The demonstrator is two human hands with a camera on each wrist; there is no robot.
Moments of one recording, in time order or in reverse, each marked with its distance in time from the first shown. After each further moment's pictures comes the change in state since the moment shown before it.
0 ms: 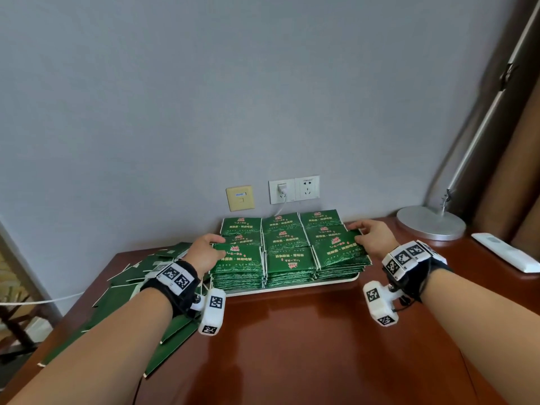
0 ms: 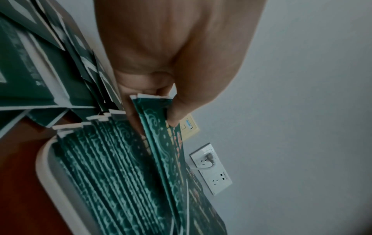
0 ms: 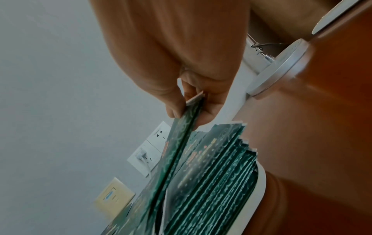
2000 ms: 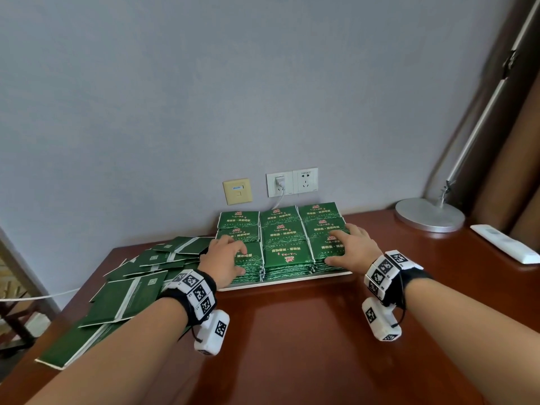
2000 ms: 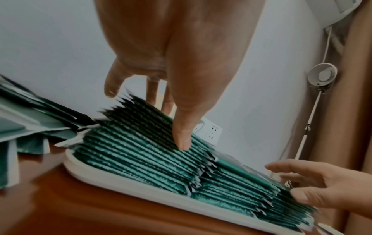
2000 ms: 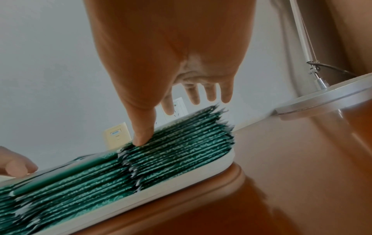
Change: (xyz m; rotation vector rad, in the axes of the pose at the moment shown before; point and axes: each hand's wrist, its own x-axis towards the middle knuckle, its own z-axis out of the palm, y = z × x) left_hand -0.010 -0.013 0.039 0.699 -0.110 0.365; right_hand -0.032 -0.001 0.030 -0.663 -0.193 -0.197
